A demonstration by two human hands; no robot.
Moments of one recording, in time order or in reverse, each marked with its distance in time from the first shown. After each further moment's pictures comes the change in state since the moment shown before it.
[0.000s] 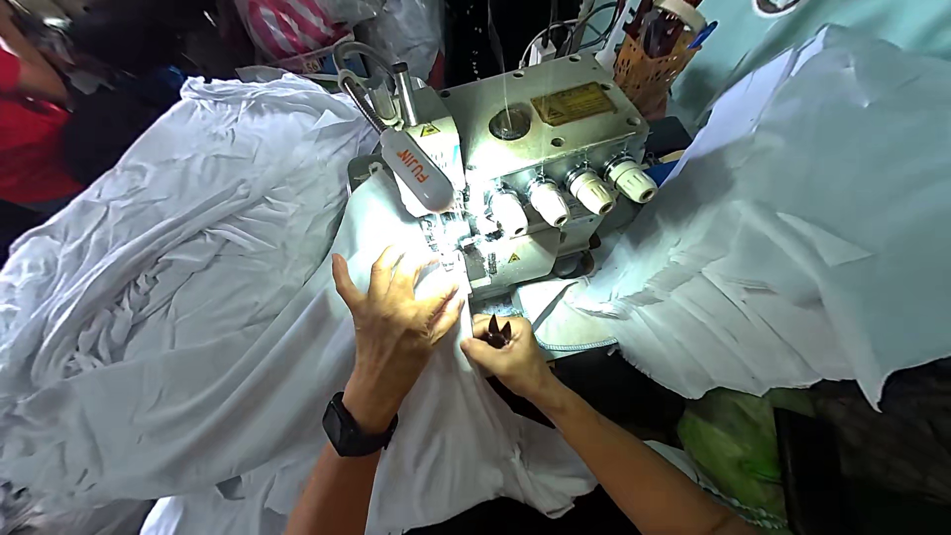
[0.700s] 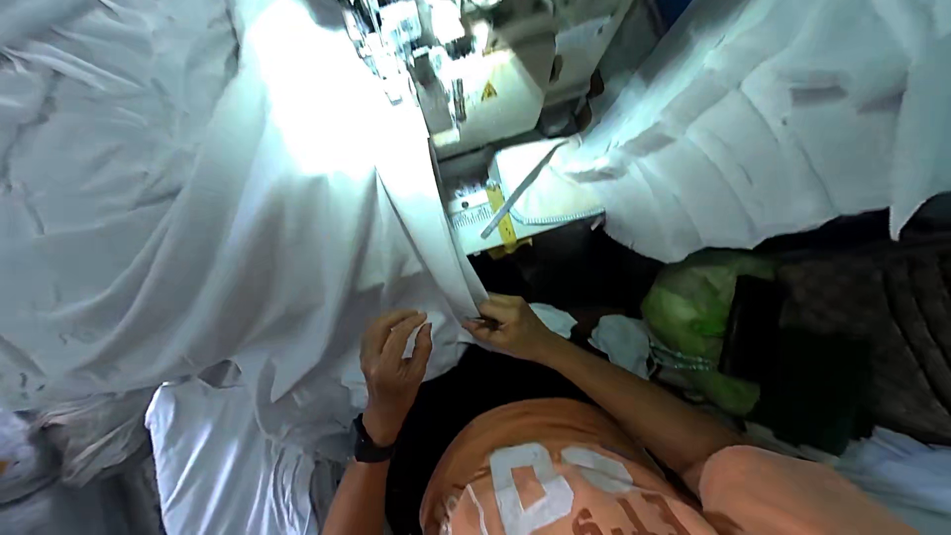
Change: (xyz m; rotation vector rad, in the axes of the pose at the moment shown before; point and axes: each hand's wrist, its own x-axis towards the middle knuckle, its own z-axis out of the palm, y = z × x) left_hand -0.204 0.074 0.015 -0.454 0.017 -0.373; right_hand -0.149 0.064 -0.045 -0.585 -0.246 -0.067
